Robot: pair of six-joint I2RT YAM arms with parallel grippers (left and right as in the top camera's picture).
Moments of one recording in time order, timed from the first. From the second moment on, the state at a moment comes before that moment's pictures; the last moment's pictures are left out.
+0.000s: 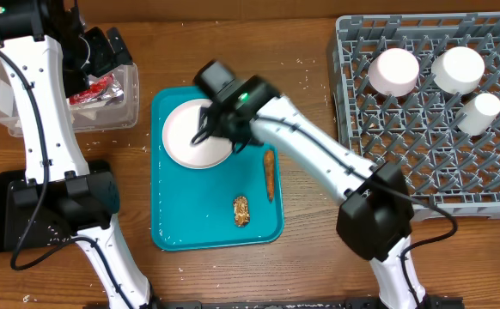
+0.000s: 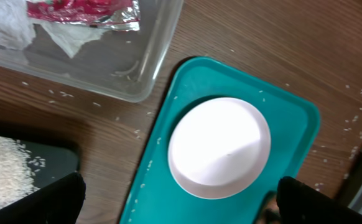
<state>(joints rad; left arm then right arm) 0.19 2.20 2.61 -1.69 0.16 -0.32 0.72 2.18 2.04 -1.07 -0.01 0.82</state>
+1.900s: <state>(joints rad) 0.20 2.20 2.61 -1.69 0.04 -0.31 0.68 2.42 2.04 -1.01 -0.01 0.65</state>
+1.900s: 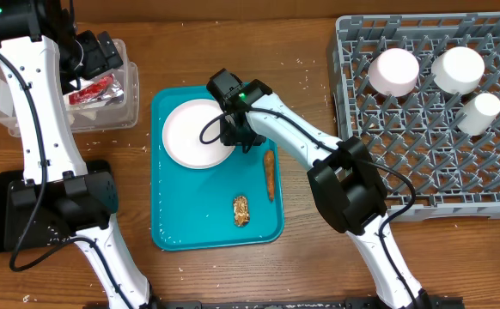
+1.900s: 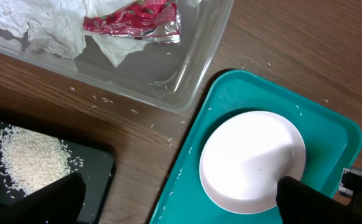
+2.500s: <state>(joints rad) 0.20 2.20 2.61 -1.69 0.04 -0.31 0.59 2.44 2.45 -1.32 -0.01 0.66</state>
